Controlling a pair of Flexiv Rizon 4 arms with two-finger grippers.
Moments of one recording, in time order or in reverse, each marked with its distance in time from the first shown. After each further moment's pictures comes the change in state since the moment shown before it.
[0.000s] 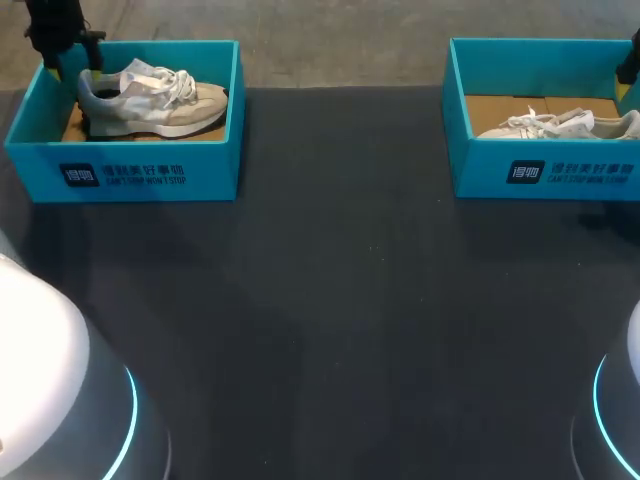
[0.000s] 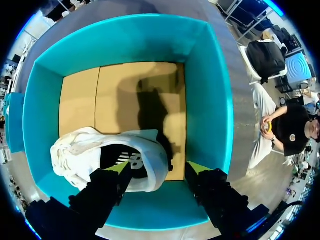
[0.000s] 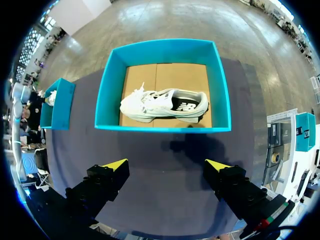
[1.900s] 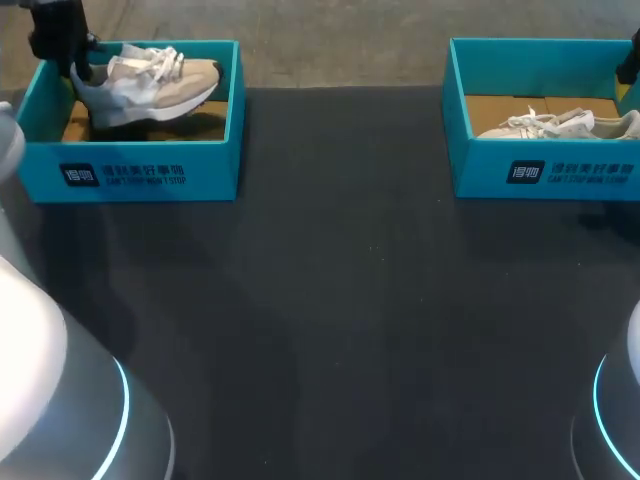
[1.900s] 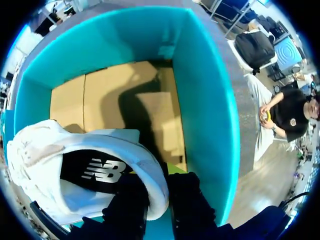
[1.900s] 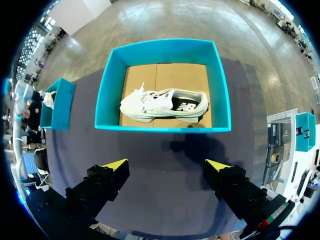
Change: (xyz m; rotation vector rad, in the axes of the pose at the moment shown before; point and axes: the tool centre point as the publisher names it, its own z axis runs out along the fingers) left arm 0.003 -0.001 0.017 0.069 0.027 0.141; right arm 0.000 0.000 0.000 0.000 0.000 0.000
